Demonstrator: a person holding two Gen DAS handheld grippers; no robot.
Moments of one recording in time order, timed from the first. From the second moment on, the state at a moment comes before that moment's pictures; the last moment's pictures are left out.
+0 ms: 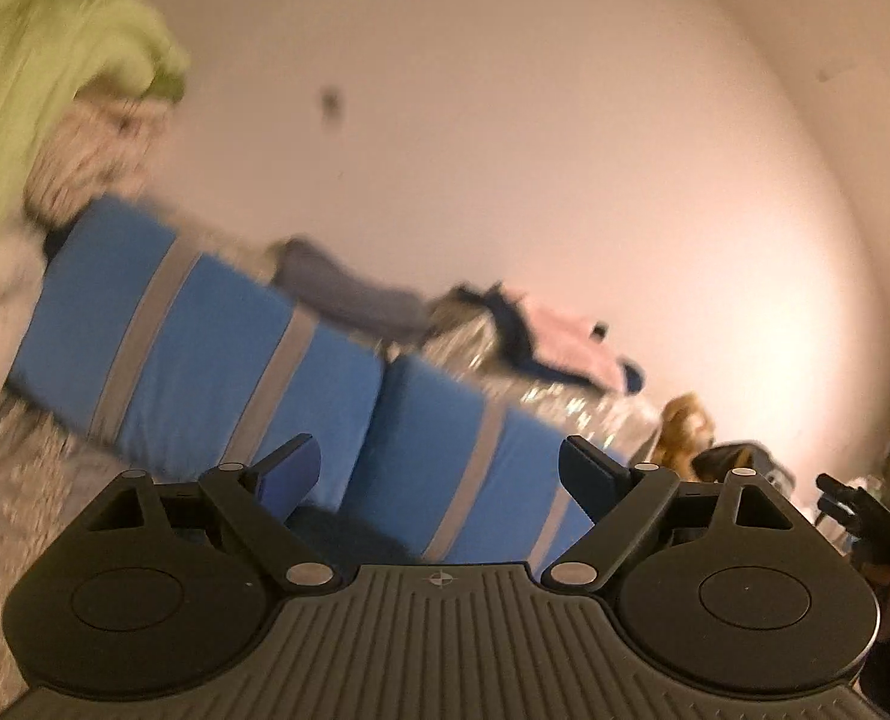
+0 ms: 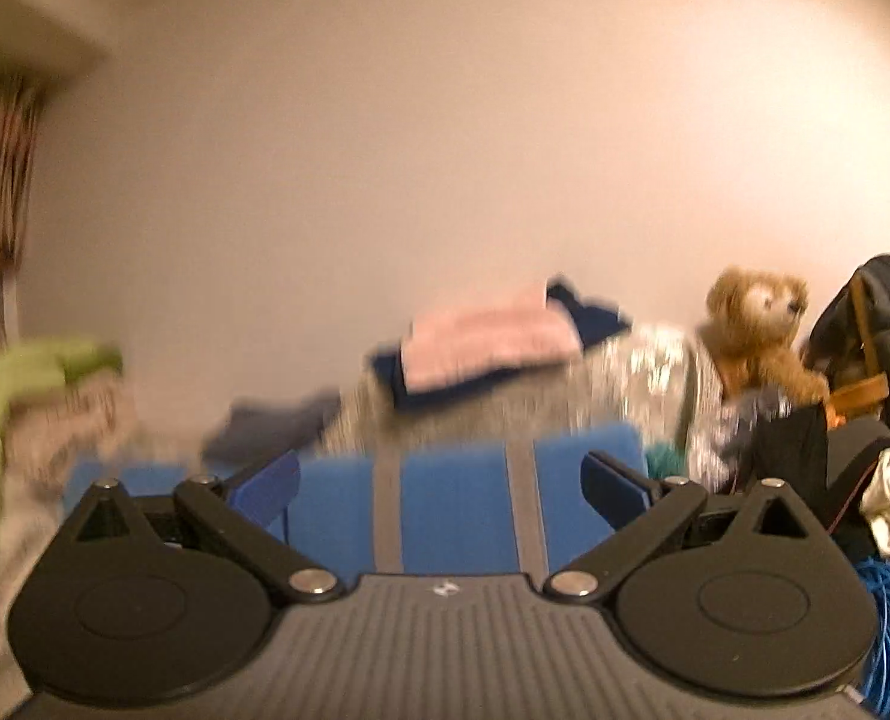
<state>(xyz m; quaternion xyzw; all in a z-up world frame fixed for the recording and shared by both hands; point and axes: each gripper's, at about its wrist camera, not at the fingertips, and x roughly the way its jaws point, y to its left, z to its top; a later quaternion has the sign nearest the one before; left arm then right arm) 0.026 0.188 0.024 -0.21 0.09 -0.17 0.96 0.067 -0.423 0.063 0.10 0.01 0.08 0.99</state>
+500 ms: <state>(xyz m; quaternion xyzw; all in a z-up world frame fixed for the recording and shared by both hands) -0.040 0.184 0.123 -0.12 0.00 -0.20 0.97 -0.016 -0.458 0.166 0.12 -0.06 0.11 0.98</state>
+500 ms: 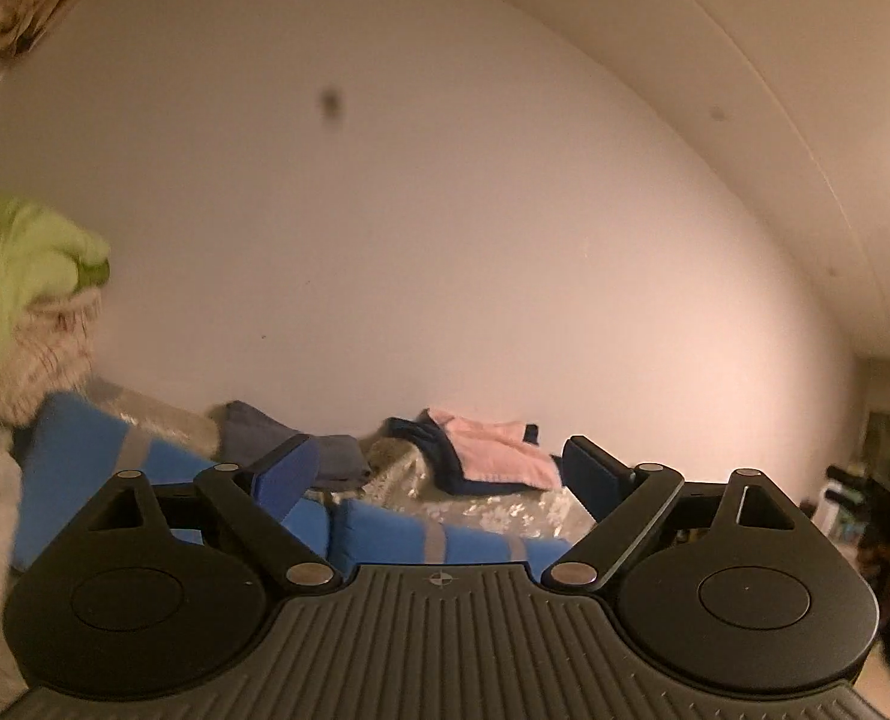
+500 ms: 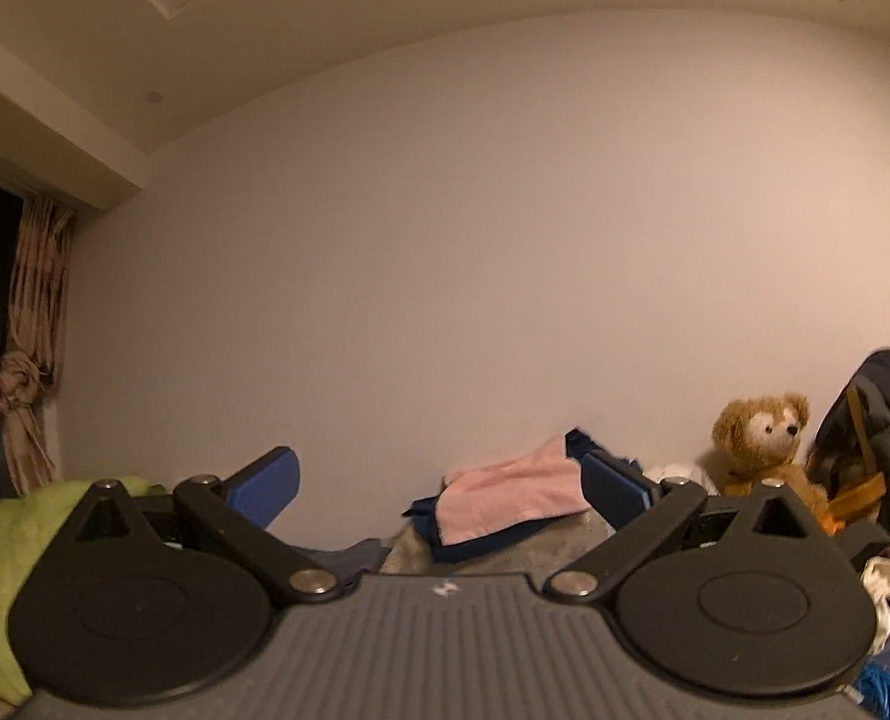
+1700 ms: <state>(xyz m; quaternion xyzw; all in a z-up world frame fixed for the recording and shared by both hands) -0.115 0.180 -0.148 0.07 0.22 -0.06 0.97 -0.056 -0.358 -0.104 -0.08 0.19 0.23 0.95</state>
